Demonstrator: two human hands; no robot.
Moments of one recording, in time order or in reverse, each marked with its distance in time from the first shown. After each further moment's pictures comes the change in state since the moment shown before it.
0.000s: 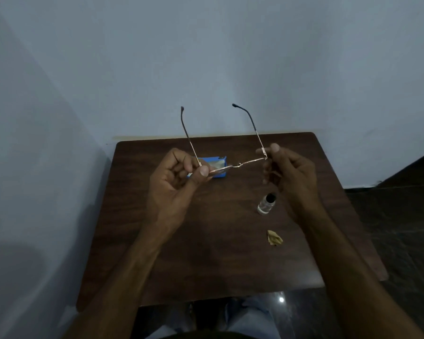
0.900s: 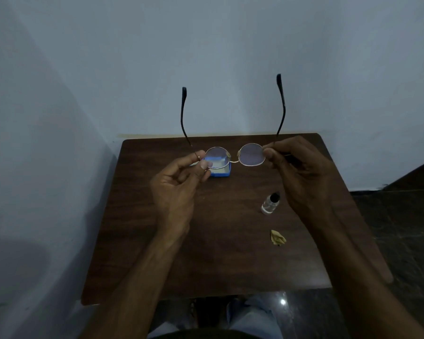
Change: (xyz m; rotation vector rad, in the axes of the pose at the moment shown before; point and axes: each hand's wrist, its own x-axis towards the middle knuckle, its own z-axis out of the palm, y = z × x) left_hand -0.005 -0.024 0.014 -0.203 0.319 -0.142; right_hand -0.008 -0.023 0.005 -0.652 0.011 -0.638
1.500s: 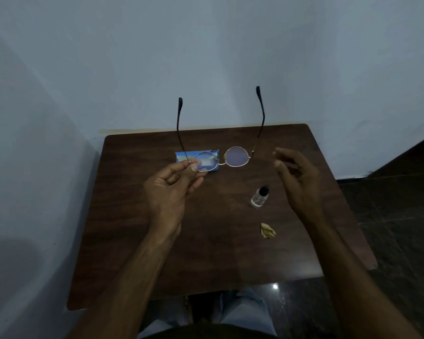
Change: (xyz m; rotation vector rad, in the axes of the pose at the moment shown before) left_hand 0.005 -0.029 0.004 -0.019 0.026 -0.209; right_hand -0.046 0.094 -0.008 0.051 -0.027 0.401
